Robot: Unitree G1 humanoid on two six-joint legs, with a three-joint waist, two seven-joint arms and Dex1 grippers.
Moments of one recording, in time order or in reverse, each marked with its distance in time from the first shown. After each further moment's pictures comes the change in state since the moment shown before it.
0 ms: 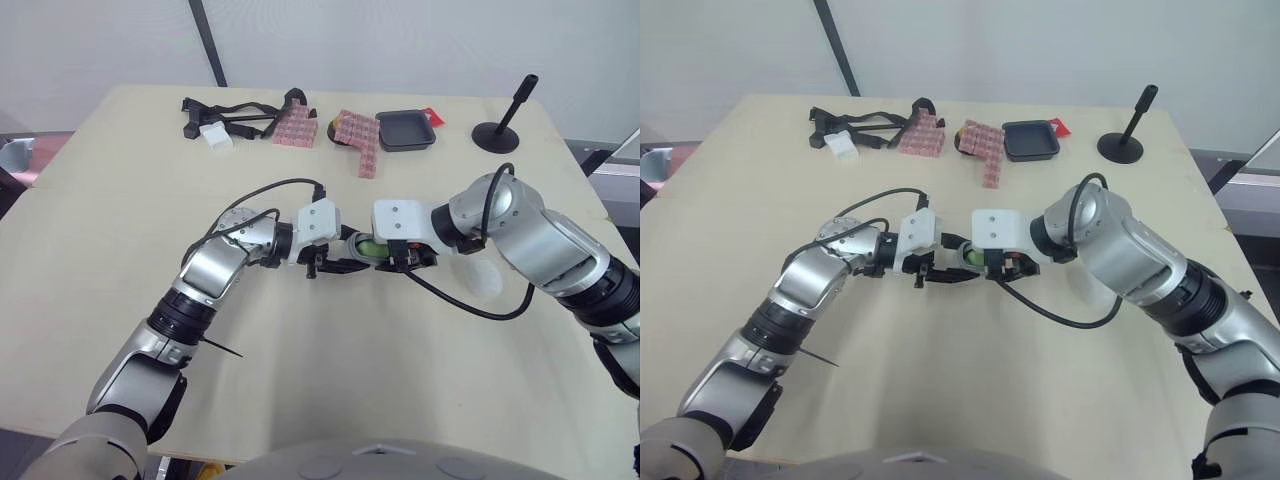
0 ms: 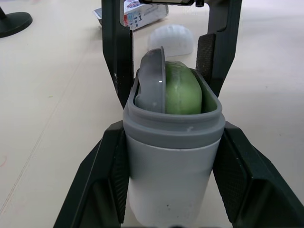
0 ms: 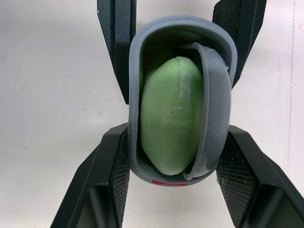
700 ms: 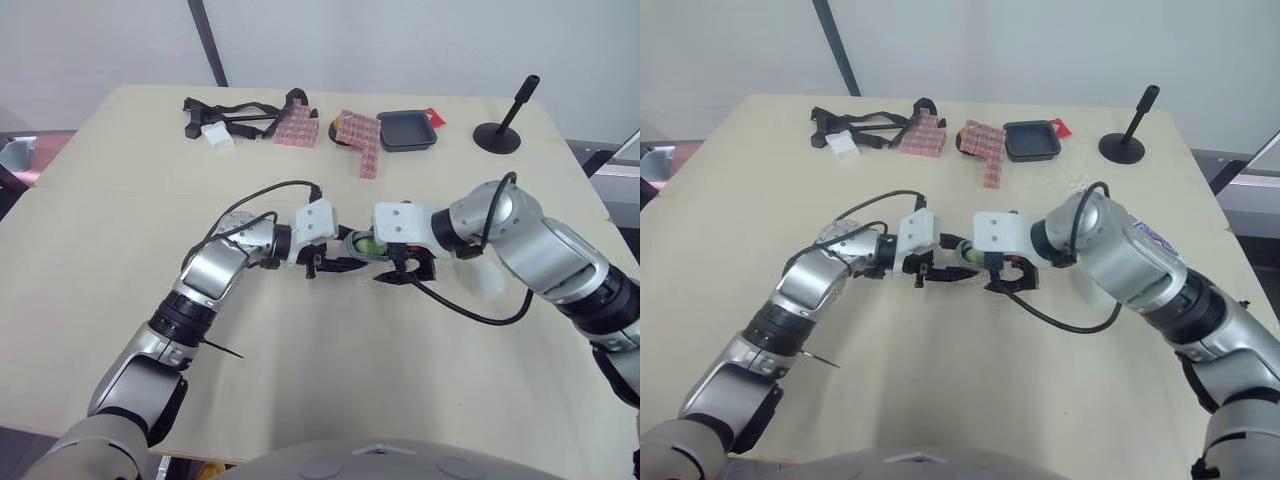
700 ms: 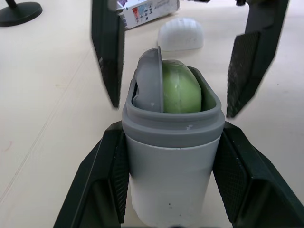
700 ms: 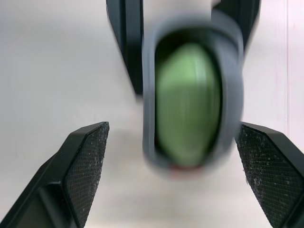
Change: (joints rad) left arm 0.052 0.006 0.037 0.032 -0.008 -0.045 0.021; right arm 0.099 -0.047 -0.058 -0.012 -0.002 -0.041 -0.063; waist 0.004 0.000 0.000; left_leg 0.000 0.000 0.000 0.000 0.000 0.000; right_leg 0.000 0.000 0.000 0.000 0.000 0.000
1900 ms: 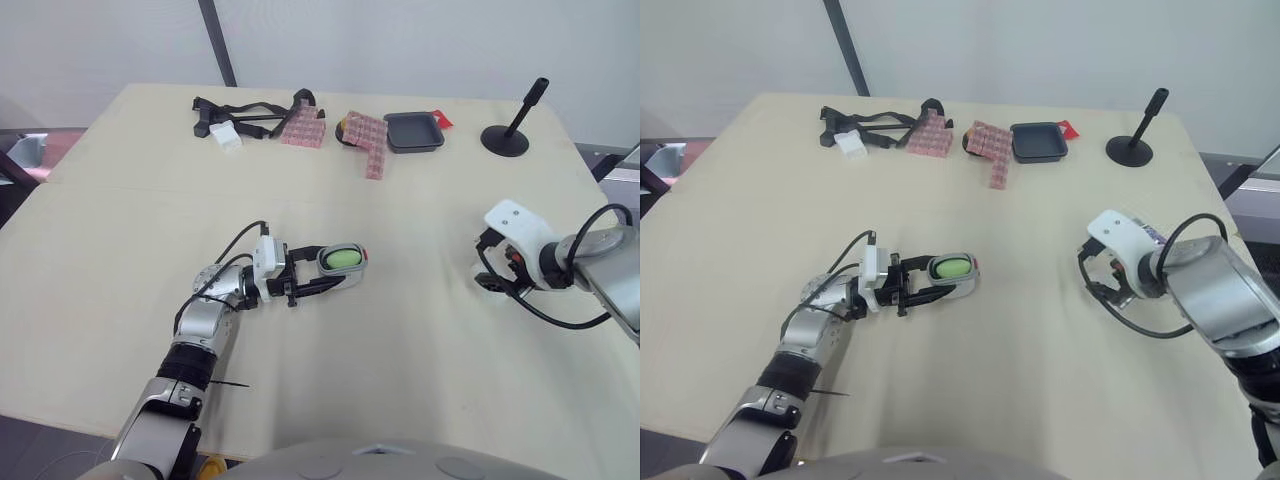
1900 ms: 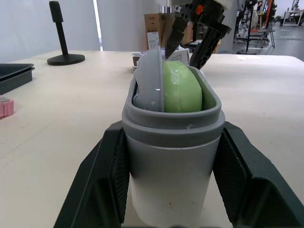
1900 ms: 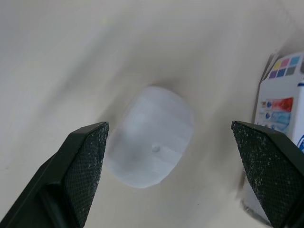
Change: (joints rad) left arm 0.213 -0.166 0.189 0.334 -0.147 -0.519 -0.170; right arm 0.342 -0.142 -0.379 -0.113 0.159 0.708 -0.425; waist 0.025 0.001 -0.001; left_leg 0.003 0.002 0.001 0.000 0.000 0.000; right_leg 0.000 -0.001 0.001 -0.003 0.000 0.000
